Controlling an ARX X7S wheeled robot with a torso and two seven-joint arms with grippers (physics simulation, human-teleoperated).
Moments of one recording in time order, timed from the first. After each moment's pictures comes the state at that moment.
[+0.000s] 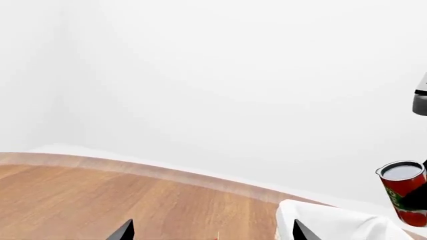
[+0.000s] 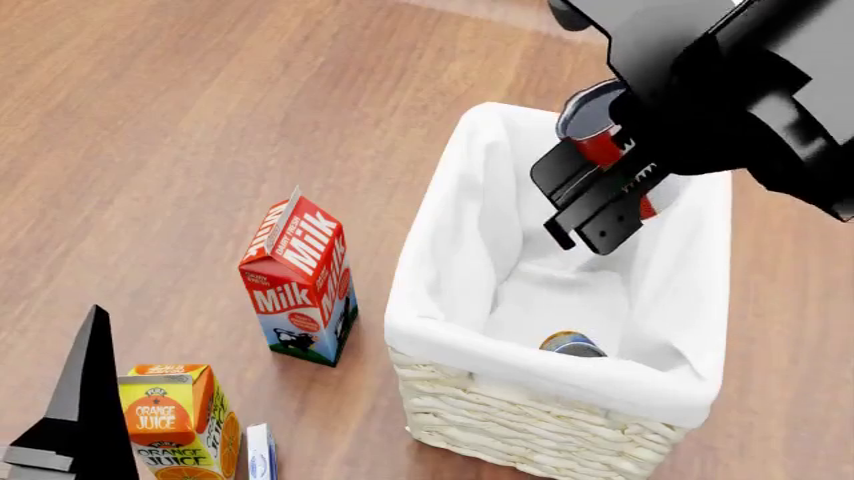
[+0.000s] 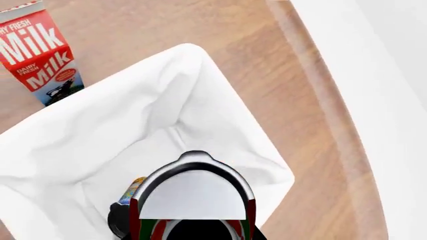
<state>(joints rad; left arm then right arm) -0.12 -0.67 0.40 0.79 -0.62 -0.11 -0.63 1.92 0.54 -1.35 0.33 1.04 1.30 -0.16</state>
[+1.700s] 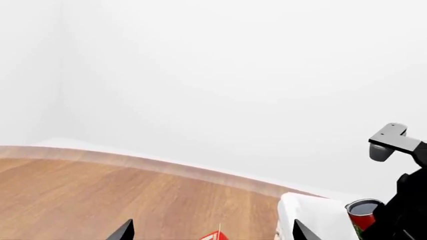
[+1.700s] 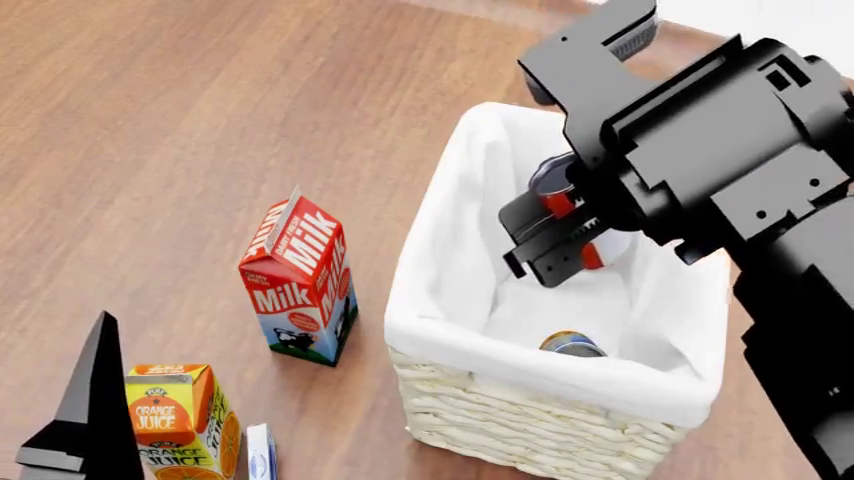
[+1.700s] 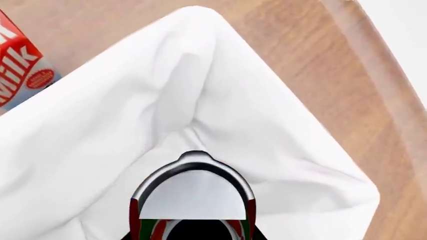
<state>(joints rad) -0.12 -0.67 0.41 0.76 -0.62 -0.09 -0.63 1.70 0.33 -1.37 0.78 0.94 1.05 -0.21</state>
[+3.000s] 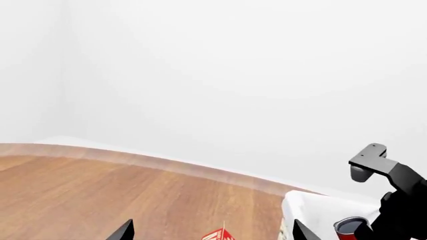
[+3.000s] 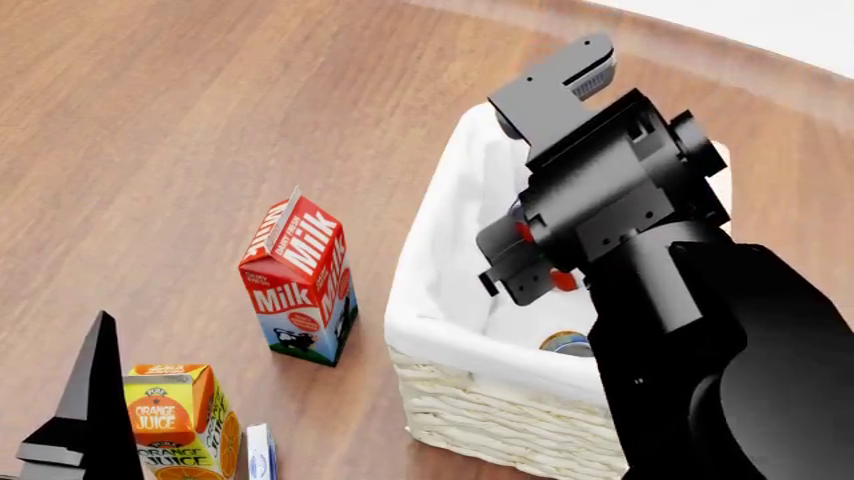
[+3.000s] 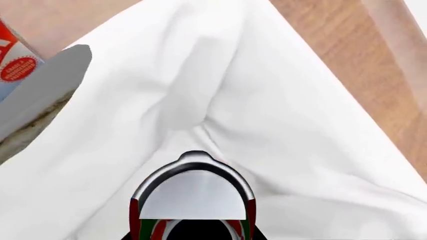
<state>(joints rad) -0.12 -0.67 0.41 0.73 -0.62 -0.08 -0.62 1.62 0.05 -1.33 1.30 0.67 0.84 -0.43</state>
